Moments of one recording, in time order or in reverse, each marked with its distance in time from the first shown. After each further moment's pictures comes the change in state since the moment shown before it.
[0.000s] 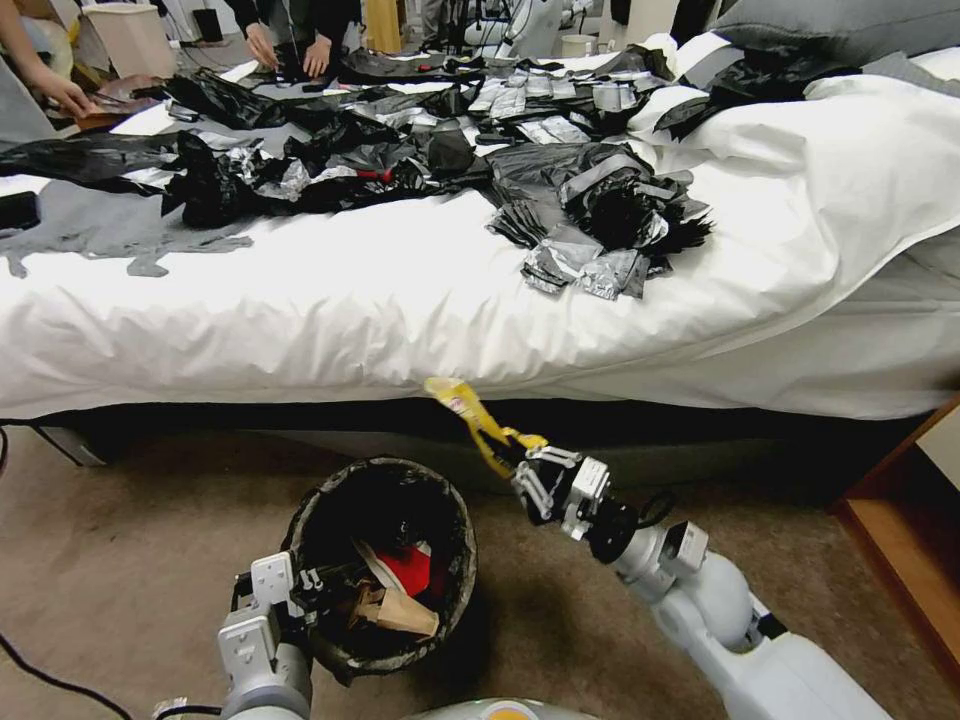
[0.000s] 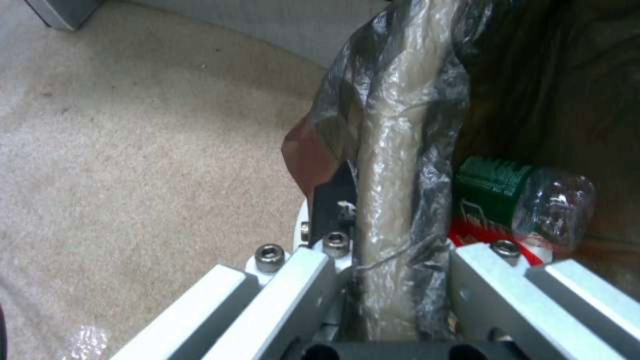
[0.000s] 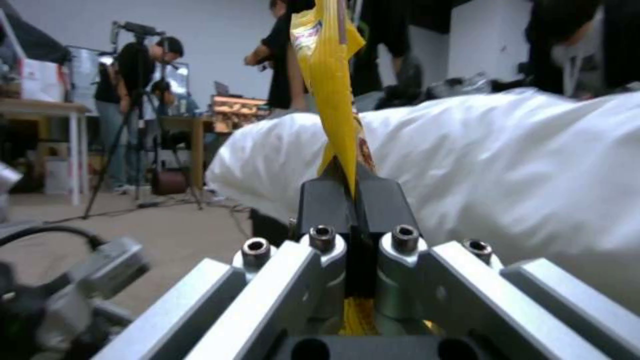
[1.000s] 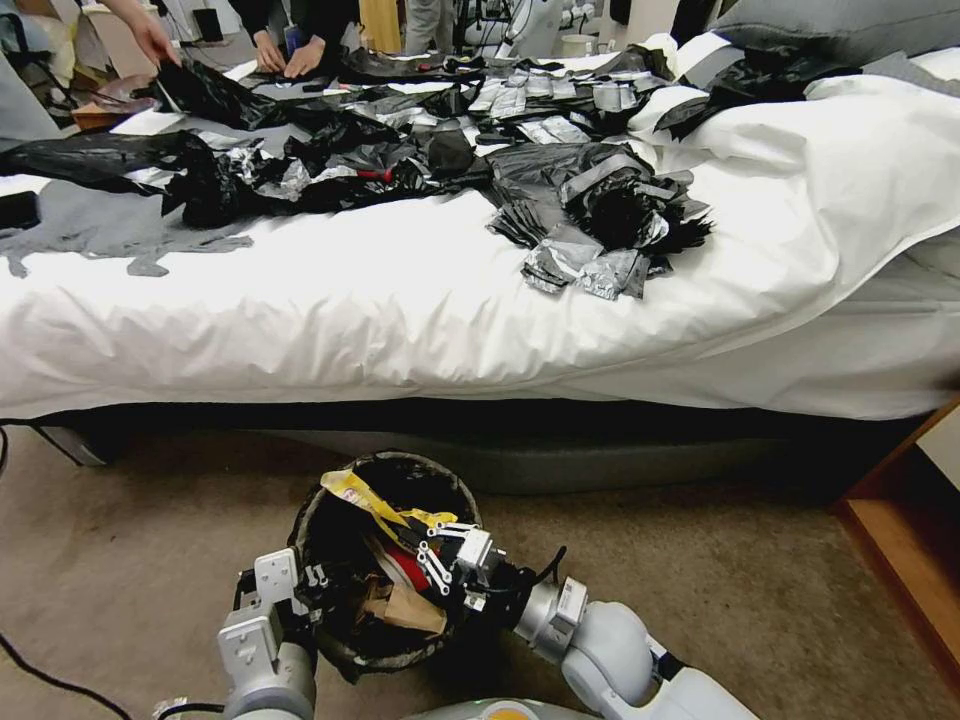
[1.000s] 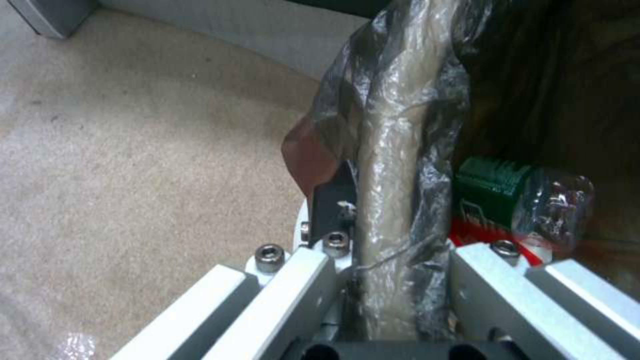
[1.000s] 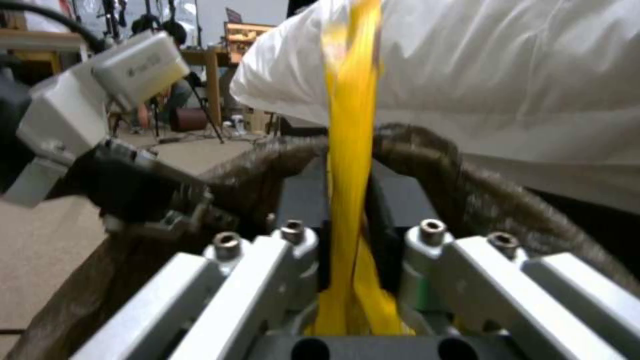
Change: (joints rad) left arm 0.007 -0.006 0.014 -0.036 0.004 0.005 0.003; right arm 0.067 0.129 -0.207 -0.217 -0.212 -0.033 0.105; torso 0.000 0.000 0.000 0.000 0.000
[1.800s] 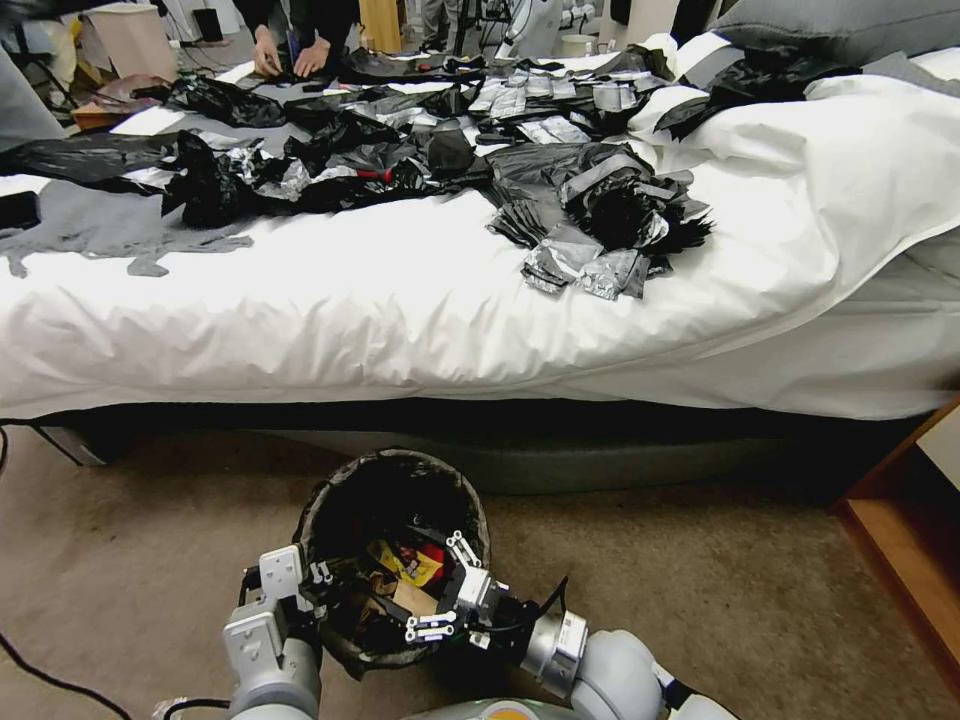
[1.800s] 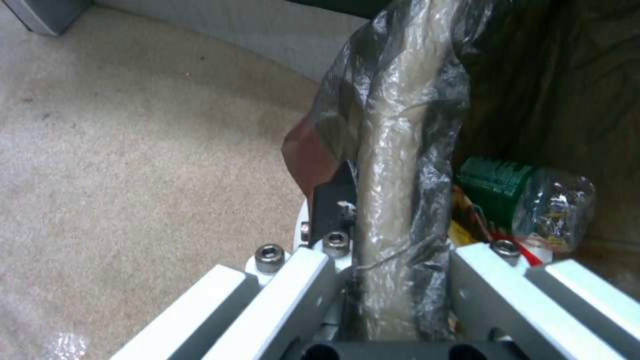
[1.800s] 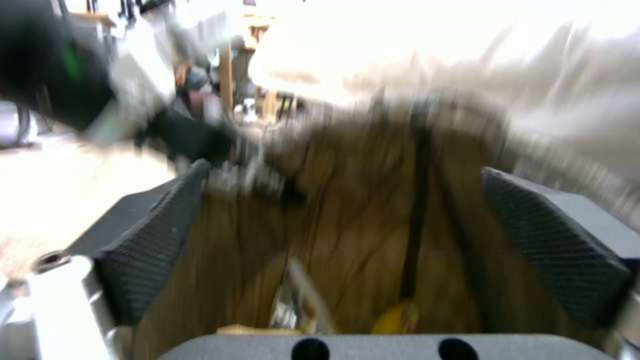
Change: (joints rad) left arm -0.010 -0.006 0.006 0.005 0.000 0.007 0.000; right arm -0.040 -0.032 -0.005 0.021 -0.048 0.031 -0.002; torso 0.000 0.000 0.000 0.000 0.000
